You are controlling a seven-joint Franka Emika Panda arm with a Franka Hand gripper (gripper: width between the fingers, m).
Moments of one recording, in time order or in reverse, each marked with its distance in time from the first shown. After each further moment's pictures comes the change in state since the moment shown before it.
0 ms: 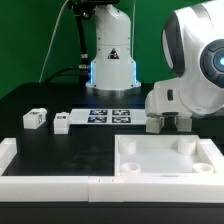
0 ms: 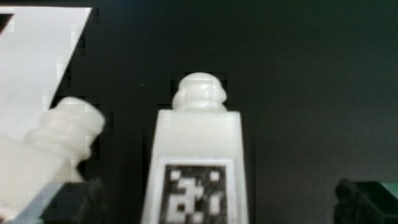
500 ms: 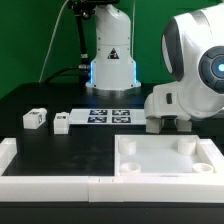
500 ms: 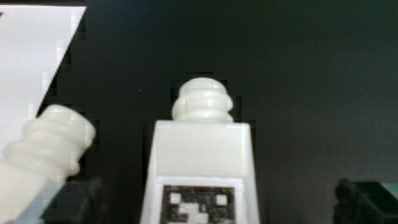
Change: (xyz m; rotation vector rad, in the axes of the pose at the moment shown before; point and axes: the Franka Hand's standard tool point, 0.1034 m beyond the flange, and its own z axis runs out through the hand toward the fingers) arm 0.001 0.003 0.004 0.001 -0.009 -0.002
